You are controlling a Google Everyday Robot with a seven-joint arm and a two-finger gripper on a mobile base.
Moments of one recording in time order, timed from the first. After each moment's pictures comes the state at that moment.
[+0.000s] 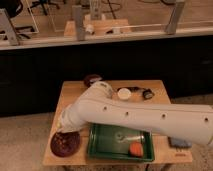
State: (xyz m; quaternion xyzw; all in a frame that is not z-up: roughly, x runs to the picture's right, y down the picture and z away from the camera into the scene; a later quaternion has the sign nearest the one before) arm -0.181 0.154 0.579 0.01 -0.42 -0.56 0.71
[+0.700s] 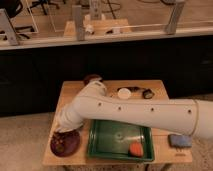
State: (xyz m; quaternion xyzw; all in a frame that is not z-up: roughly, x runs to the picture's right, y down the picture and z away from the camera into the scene) arm -0.192 0.154 0.595 -0.01 -0.44 -0.54 0.72
